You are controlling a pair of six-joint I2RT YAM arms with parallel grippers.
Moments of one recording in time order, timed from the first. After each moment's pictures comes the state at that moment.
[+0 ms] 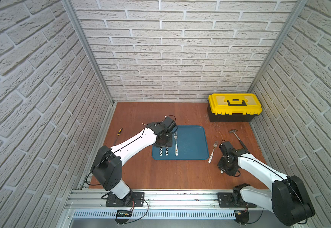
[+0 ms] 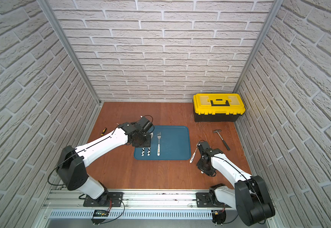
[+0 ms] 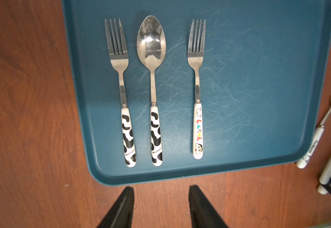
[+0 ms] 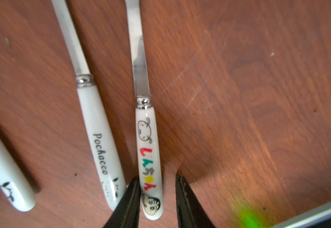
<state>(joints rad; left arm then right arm) -0.62 1.59 1.28 -0.96 -0.05 -0.68 0.20 1.18 0.53 -0.89 0.09 0.94</state>
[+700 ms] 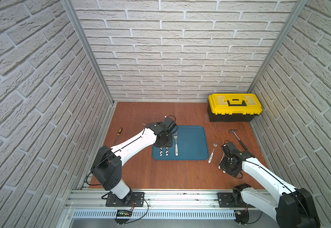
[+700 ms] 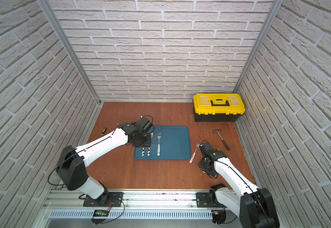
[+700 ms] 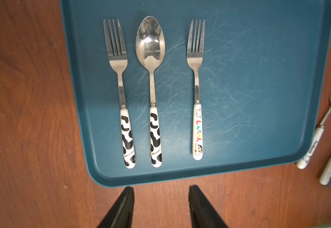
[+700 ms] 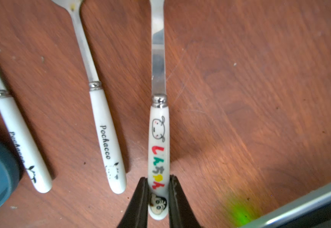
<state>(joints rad) -0.62 1.59 1.27 -0.94 -0.05 -0.68 0.20 1.04 0.54 -0.96 0.14 0.95</state>
